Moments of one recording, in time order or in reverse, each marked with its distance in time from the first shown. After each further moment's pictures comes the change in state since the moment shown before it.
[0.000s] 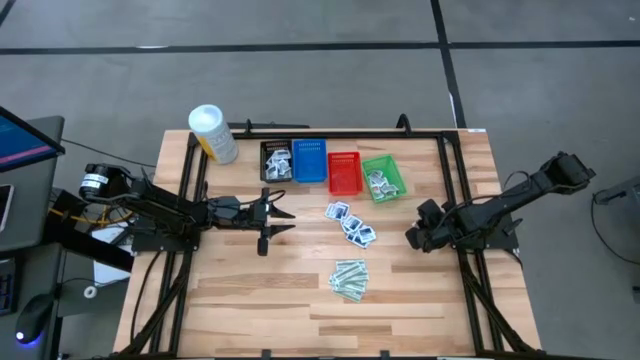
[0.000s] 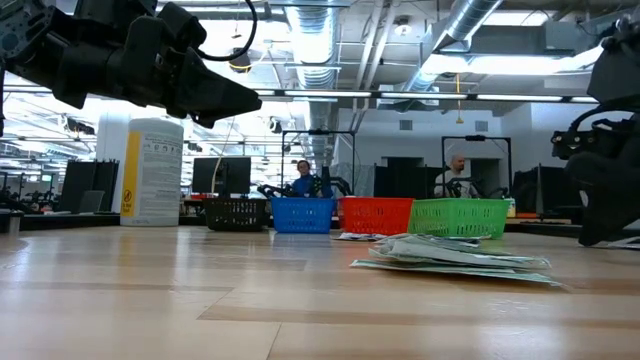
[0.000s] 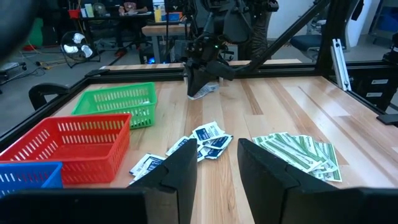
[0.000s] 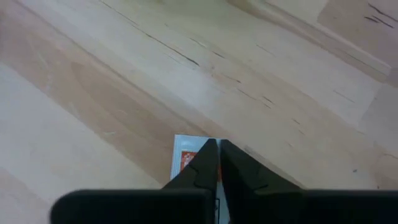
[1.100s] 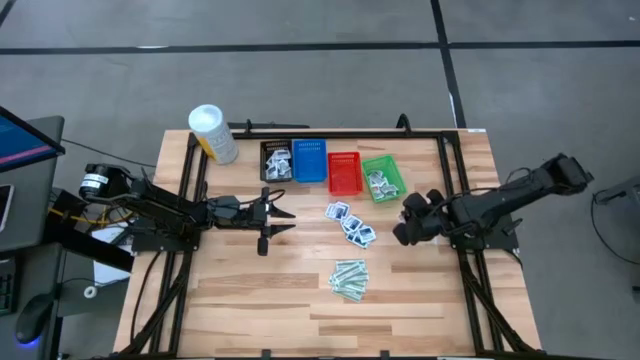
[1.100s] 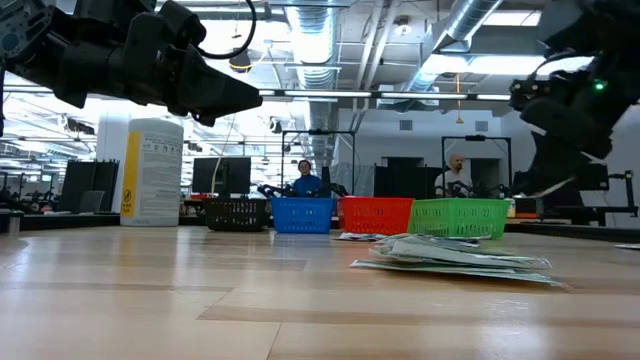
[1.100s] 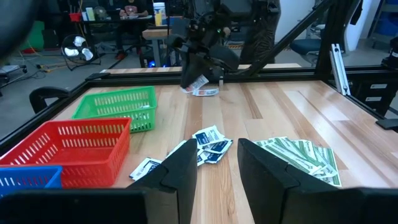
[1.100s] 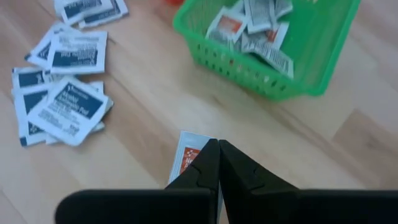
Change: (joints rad) left arm 0.000 0.000 0.001 0.014 0.000 -0.002; right arm -0.097 0.001 0.231 -0.025 0.113 -0.334
